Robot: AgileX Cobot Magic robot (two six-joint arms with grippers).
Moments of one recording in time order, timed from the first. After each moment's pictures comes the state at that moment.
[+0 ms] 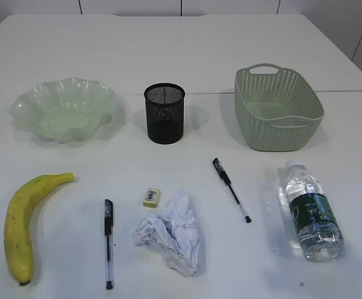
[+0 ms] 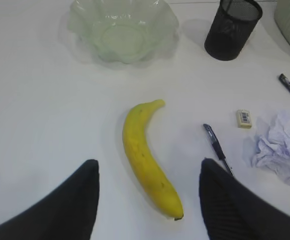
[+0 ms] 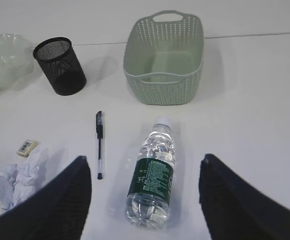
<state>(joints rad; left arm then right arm) -0.04 0.55 -0.69 -0.18 0.83 0.05 -0.03 0.49 -0.62 0.27 0.73 -0.18</state>
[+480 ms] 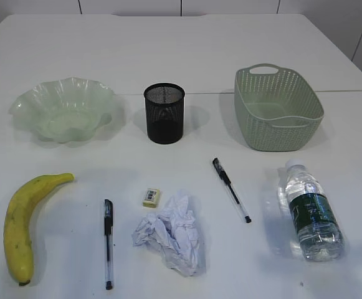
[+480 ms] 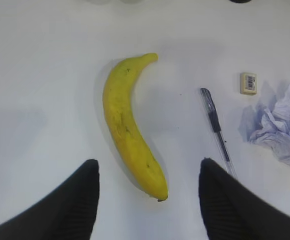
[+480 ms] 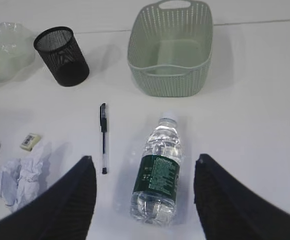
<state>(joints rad) -0.04 0.97 -0.79 -0.25 0.83 0.05 -0.03 0.60 -0.65 0.32 0.72 -0.21</state>
